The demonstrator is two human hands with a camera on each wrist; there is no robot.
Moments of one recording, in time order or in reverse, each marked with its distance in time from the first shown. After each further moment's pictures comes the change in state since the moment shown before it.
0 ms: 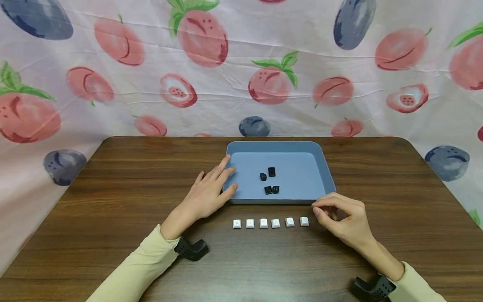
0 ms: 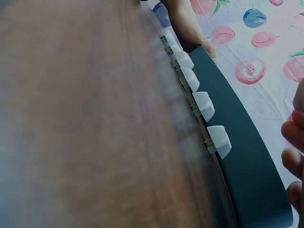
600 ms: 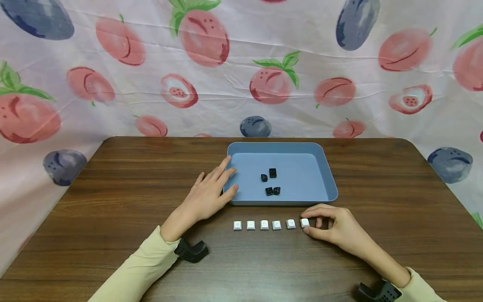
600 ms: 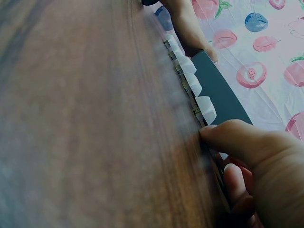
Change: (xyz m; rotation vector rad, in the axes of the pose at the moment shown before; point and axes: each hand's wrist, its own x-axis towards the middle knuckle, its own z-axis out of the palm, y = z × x) left_hand -0.001 0.000 0.001 0.008 0.020 0.008; right_hand -0.020 -0.005 -0.004 -0.219 -0.369 0.628
